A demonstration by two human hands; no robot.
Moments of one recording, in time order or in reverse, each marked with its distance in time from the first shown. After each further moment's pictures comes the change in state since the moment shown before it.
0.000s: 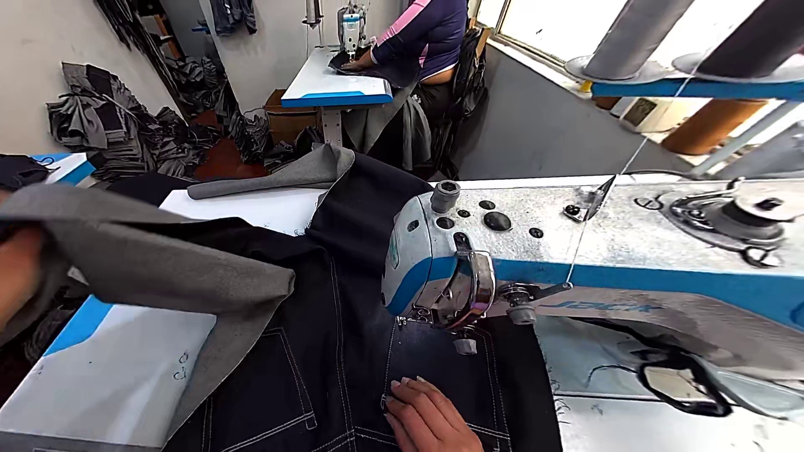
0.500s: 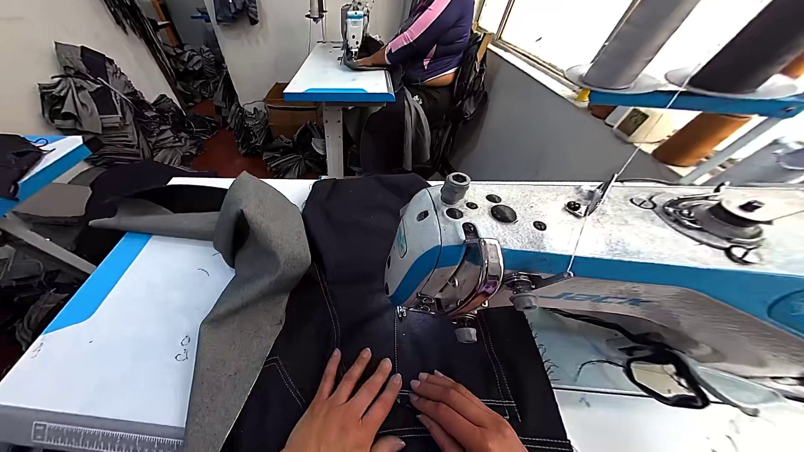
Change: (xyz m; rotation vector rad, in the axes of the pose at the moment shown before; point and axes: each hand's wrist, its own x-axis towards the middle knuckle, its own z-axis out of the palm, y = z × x) left_hand -0.256 0.170 0.137 -0.207 -0.473 0.799; right_hand -0.012 0.048 -0.033 0.234 -0.131 -0.145
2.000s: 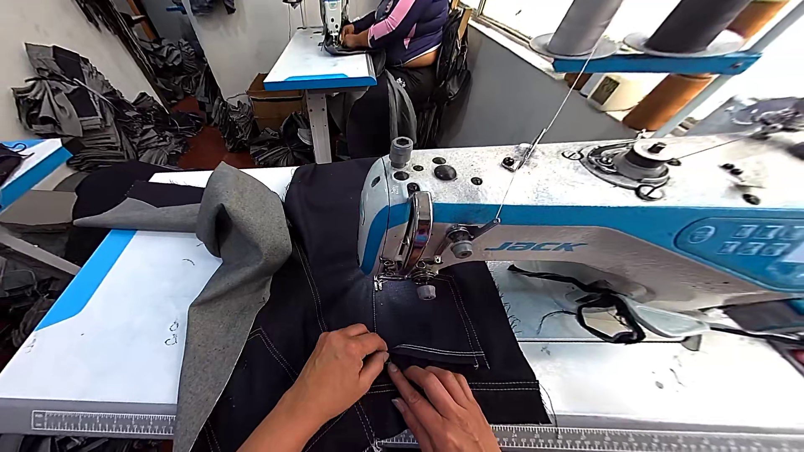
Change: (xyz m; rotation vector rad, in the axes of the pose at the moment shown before) left_hand 0.048 0.002 -0.014 -0.441 0.115 -0.130; right_hand -0.028 -0.026 0.024 -0.386 0.163 0.048
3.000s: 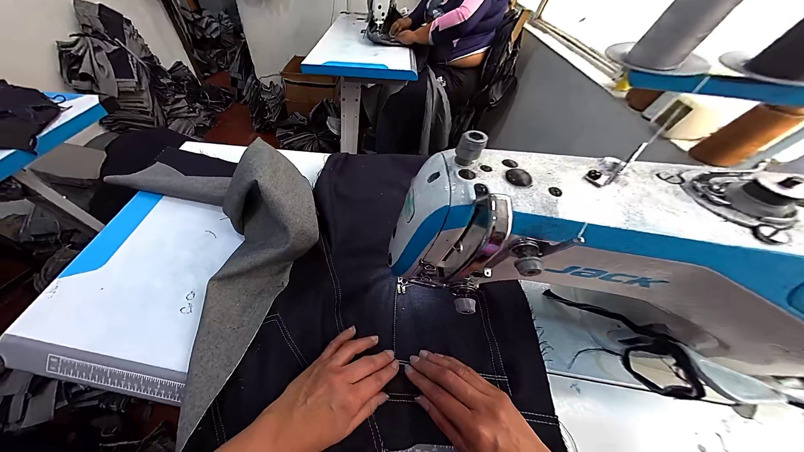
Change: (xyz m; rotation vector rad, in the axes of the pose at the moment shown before) left_hand -0.048 -0.016 0.003 0.235 -0.048 0.246; right_hand 0.026 0.052 -0.011 0.193 -0.161 -0.279
